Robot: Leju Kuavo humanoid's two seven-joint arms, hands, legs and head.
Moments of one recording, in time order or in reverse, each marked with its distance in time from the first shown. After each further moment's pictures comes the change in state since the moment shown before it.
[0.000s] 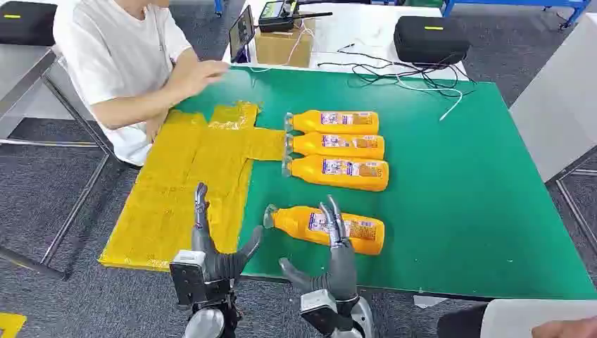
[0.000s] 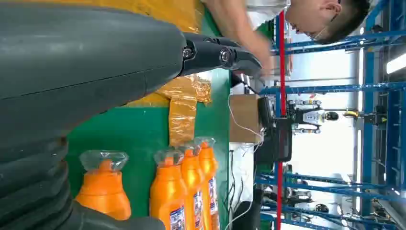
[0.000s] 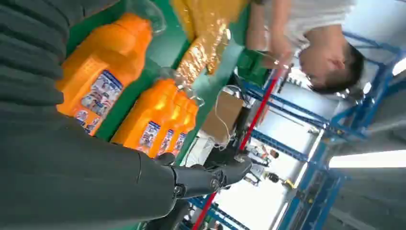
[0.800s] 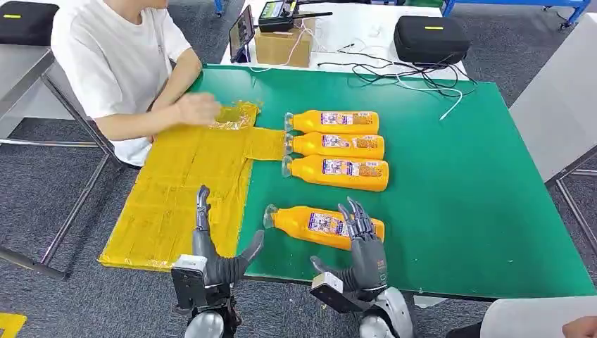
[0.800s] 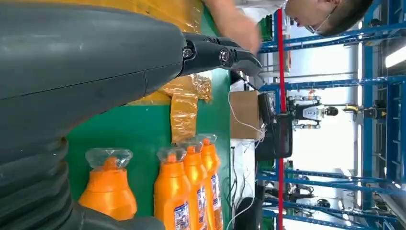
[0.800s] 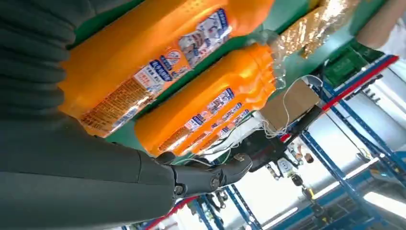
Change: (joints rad) left arm 0.017 0.011 -0.012 -0.011 -0.017 0.017 0.000; right arm -0.050 -0.075 -0.204 0.129 0.433 0.016 0.163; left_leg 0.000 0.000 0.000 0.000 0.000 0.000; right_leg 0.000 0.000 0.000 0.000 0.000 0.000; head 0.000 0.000
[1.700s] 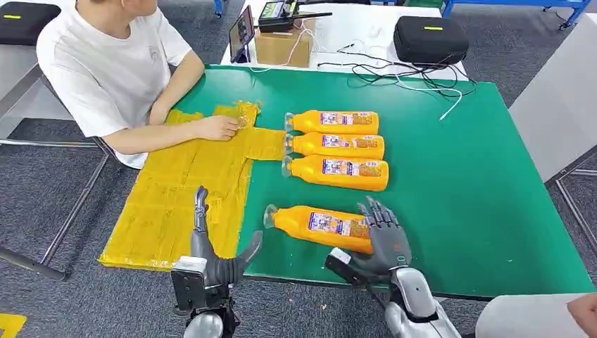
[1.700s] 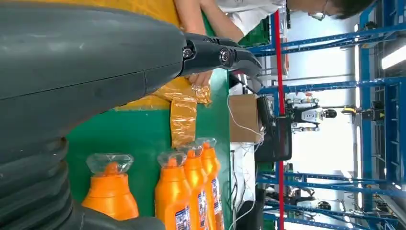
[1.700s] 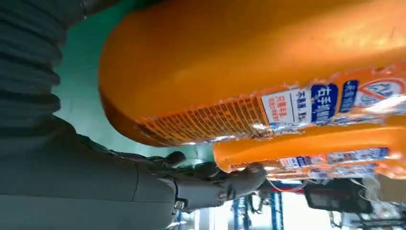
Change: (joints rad) left arm 0.006 0.005 0.006 -0.006 -0.015 0.015 0.000; right arm -0.121 -0.138 0.005 0.088 0.458 0.218 0.537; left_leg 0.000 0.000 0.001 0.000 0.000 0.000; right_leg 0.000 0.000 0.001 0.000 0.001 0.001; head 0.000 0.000
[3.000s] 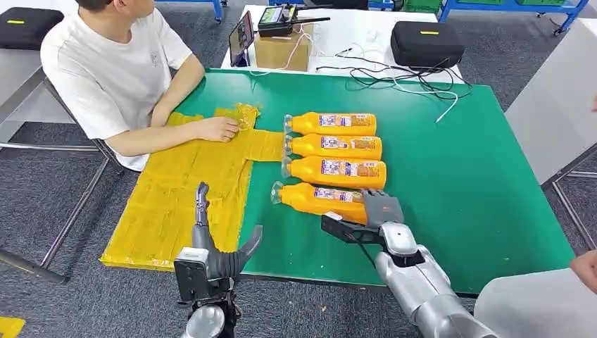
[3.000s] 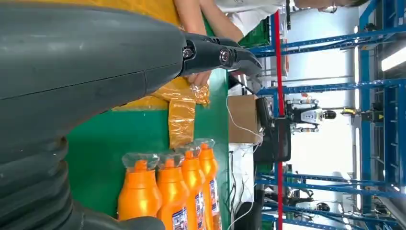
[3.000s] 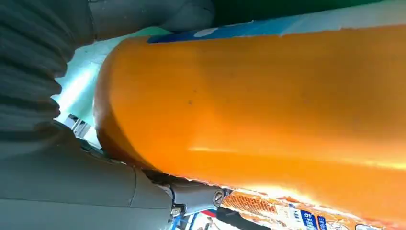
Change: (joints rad) left arm -0.039 -0.017 0.031 0.051 0.009 -0.031 0.000; right arm -0.330 0.045 0.088 0.336 -0.010 0.335 0.200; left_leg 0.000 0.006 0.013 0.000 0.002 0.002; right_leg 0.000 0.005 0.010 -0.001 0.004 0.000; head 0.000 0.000
